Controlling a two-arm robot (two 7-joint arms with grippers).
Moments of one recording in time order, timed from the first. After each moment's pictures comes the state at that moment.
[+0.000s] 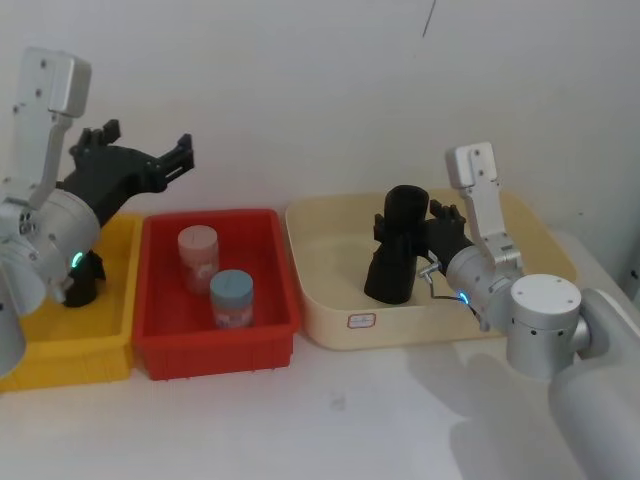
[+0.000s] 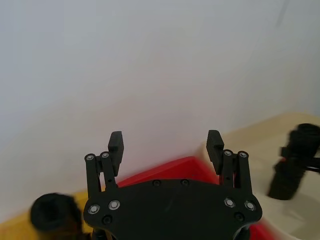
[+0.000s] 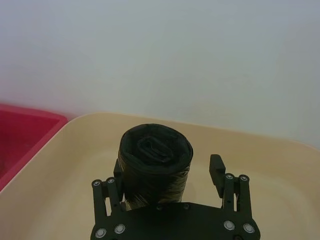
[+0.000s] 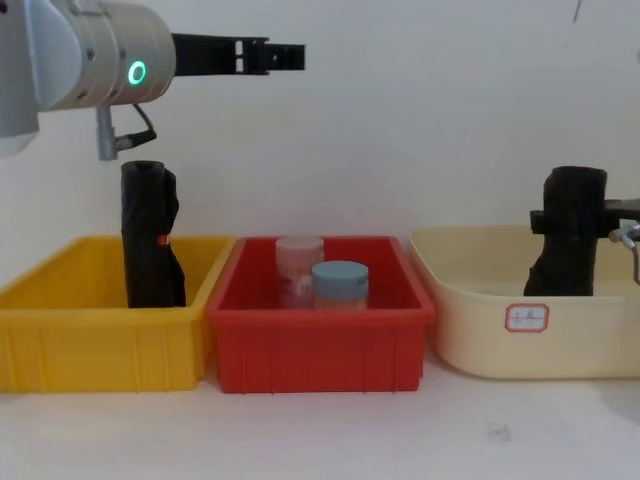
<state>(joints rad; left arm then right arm) -0.58 0.21 0.39 -1.52 -0.36 0.33 -0.08 0.59 0.21 -0.24 -1.08 0.18 0.16 0.13</state>
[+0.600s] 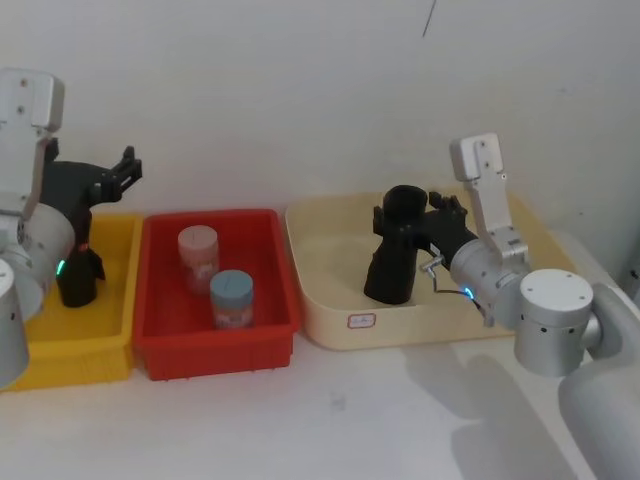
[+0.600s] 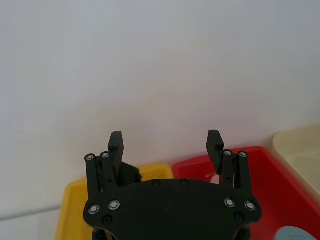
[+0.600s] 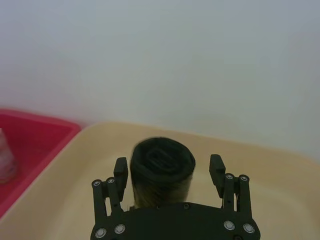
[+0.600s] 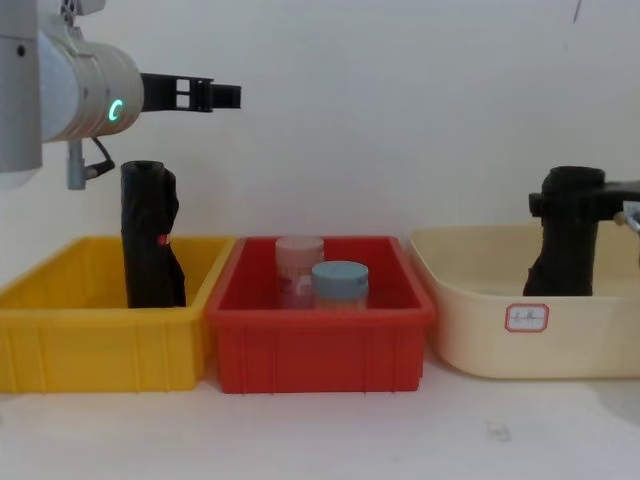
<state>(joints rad) -0.57 0.18 0.36 -1.46 -0.26 0.35 0.11 0.56 0.23 -0.24 -1.17 0.18 0.19 0.16</state>
